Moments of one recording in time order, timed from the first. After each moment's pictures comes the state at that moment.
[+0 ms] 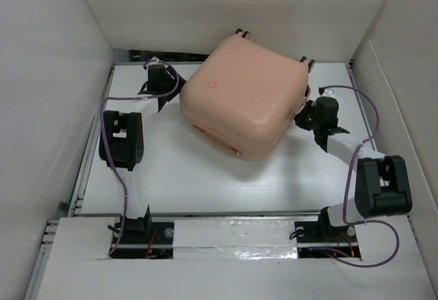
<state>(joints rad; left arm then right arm) -0.12 2.01 1.41 0.04 0.09 -0.78 0.08 1.42 0.73 0.18 -0.07 0.47</state>
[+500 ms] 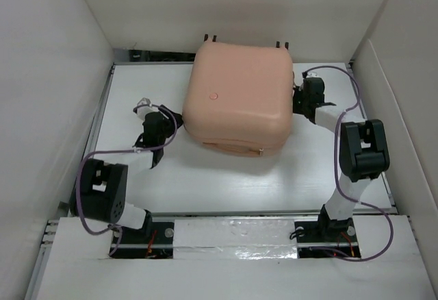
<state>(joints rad) -0.22 1.47 0.59 0.44 -0.14 -0.85 0.11 1.81 1.13 0.04 -0.04 0.30</state>
